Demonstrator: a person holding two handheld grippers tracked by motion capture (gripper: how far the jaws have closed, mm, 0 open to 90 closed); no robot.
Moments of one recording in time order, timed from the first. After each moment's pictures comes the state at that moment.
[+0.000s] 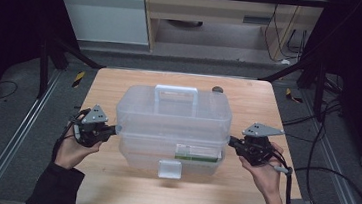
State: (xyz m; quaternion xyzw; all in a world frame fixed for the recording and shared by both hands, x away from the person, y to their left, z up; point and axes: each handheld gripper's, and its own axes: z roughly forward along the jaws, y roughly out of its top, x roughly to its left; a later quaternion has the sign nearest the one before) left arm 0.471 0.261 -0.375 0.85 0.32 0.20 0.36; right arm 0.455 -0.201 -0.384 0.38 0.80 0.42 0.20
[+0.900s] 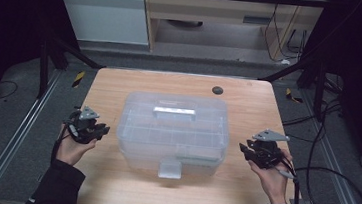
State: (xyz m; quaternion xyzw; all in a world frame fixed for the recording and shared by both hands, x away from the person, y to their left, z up) left arm 0.499 0.303 -0.424 0.80 0.46 0.22 0.31; right arm 0.467 -0.239 -0.426 0.46 0.78 0.34 0.24
